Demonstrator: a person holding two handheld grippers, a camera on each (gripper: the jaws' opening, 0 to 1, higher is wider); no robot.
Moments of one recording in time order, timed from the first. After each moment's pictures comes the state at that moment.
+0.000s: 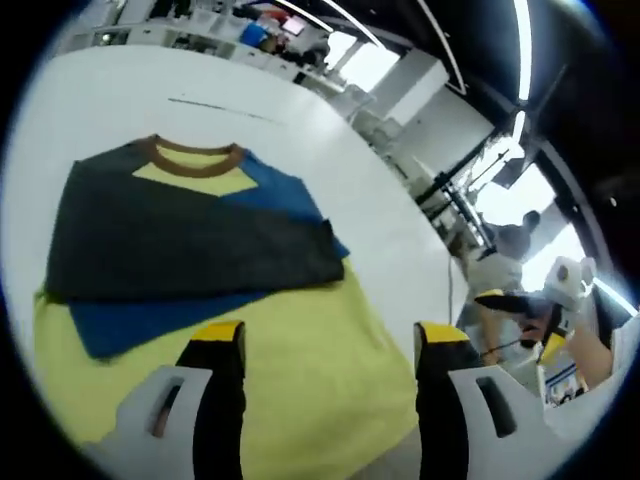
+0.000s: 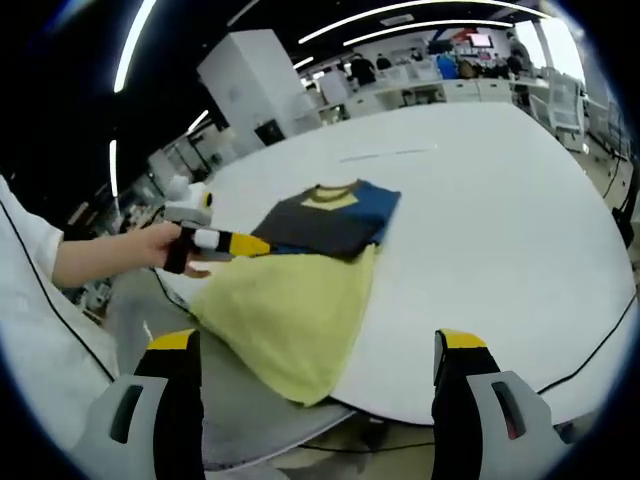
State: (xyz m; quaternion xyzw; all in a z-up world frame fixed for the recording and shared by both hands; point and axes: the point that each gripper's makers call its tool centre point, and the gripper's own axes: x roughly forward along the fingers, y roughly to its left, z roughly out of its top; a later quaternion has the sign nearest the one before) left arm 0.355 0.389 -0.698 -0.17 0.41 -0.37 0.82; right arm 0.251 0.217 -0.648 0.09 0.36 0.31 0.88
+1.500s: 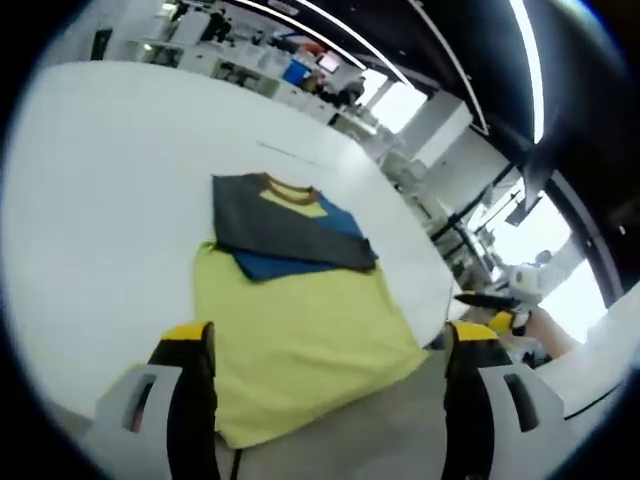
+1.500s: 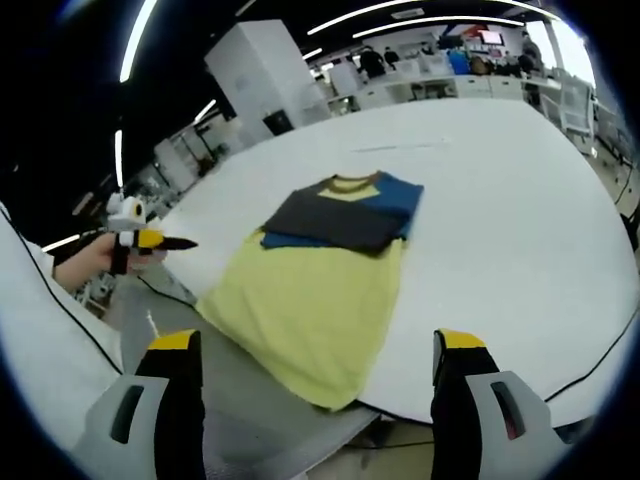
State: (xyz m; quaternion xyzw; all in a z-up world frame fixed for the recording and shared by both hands) left arm 0.275 0.556 -0.633 -0.21 0.36 -0.28 0.86; right arm 0.244 0.248 -0.648 0.08 0.37 0.32 0.87
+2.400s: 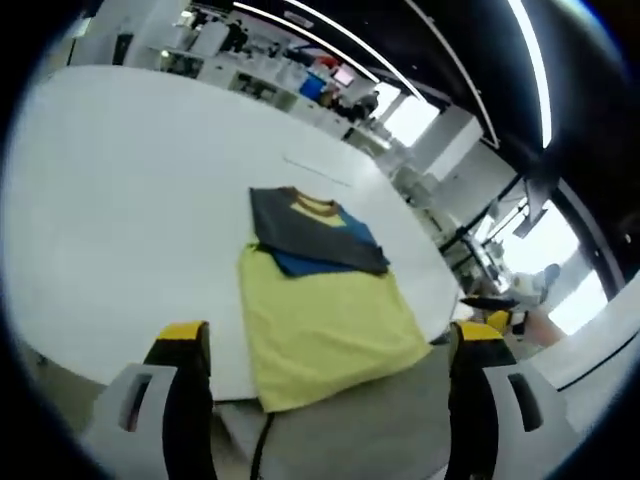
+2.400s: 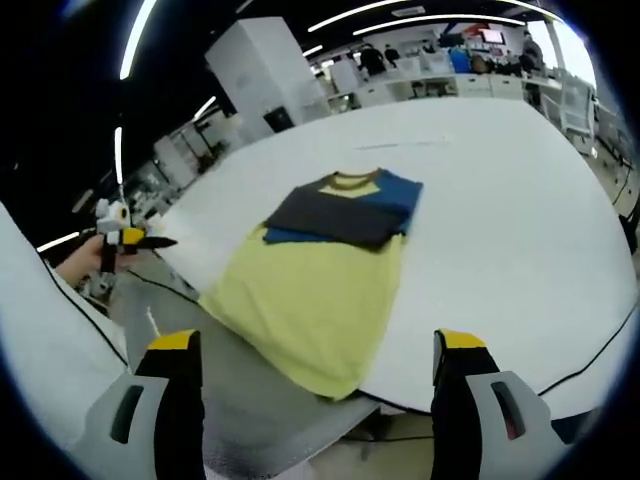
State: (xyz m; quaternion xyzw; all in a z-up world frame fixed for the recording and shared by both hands) left arm 0.245 0.600 -0.610 -0.21 0.36 -0.25 0.88; right arm 0.234 0.244 -0.643 0.07 0.38 0.32 0.87
